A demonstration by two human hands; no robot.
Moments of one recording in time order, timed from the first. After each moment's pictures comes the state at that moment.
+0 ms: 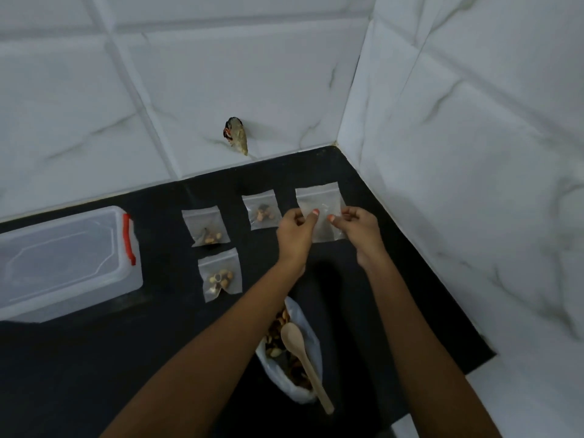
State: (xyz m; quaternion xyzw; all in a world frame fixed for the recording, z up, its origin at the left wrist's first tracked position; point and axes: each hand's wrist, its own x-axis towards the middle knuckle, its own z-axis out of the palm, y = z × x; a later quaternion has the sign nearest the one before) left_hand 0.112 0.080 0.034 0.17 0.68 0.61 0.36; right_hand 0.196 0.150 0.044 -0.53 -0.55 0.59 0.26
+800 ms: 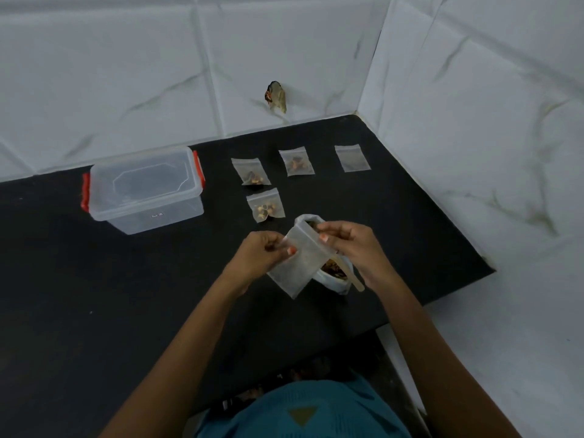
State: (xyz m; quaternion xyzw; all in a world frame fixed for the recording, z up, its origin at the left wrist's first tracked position) left_hand 0.100 -0.166 0.058 0.36 0.73 0.39 0.44; right_hand 0.250 -0.058 0.066 -0.40 -0.64 0.63 0.18
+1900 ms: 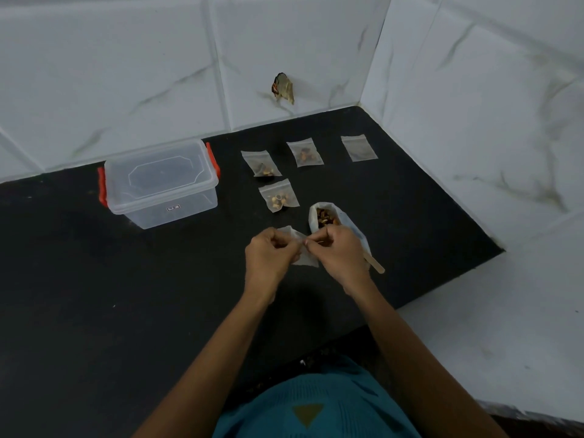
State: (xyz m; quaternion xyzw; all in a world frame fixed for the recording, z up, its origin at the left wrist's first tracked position) left_hand 0.114 -0.204 0.052 0.23 0.73 0.54 0.35; right_hand 0.210 -0.129 0.058 -0.46 -0.72 0.49 0.19
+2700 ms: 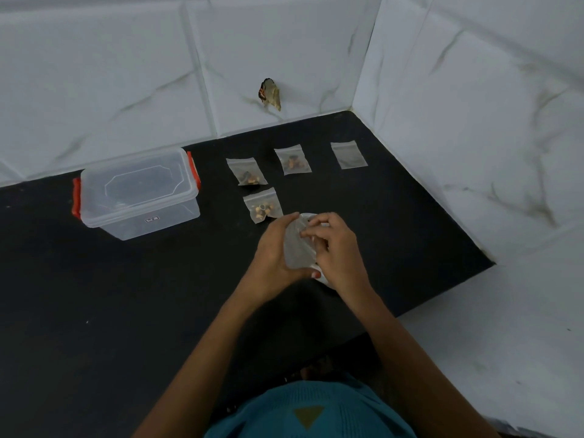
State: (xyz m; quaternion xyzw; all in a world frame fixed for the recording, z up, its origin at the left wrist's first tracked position) left_hand 0.118 -0.168 0.049 0.50 0.69 0.42 0.31; right_hand 0.226 -0.089 0.062 -0.37 -0.84 0.33 0.23
